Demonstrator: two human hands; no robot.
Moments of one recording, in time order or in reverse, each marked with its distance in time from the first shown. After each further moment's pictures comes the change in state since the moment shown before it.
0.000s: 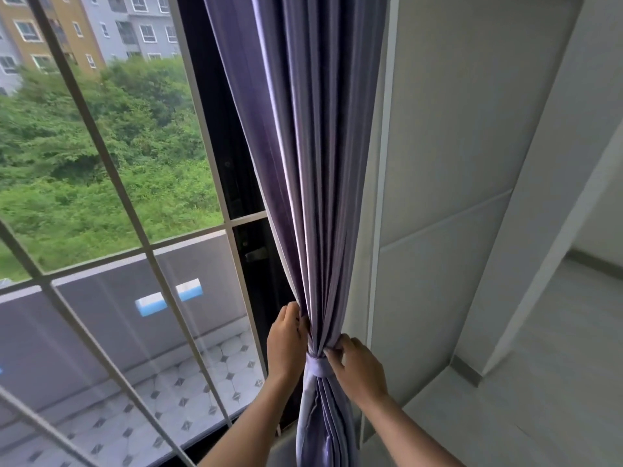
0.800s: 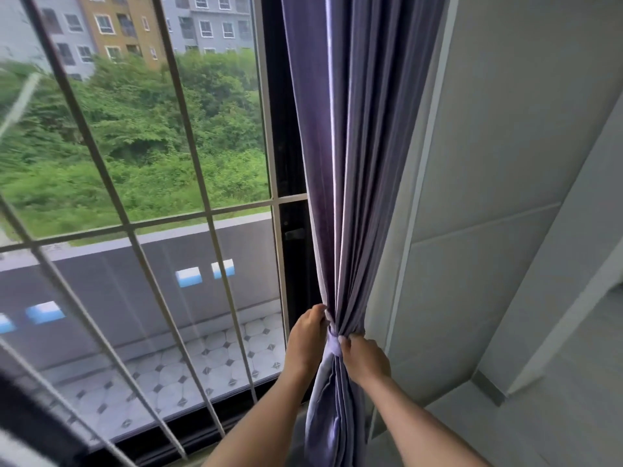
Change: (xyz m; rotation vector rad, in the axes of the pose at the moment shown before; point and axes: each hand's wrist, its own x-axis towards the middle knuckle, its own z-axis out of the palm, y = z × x) left_hand -0.040 -0.005 -0.025 0.081 -0.176 -0.044; right_hand -0.009 -0.030 0.004 -0.103 -0.305 0.187
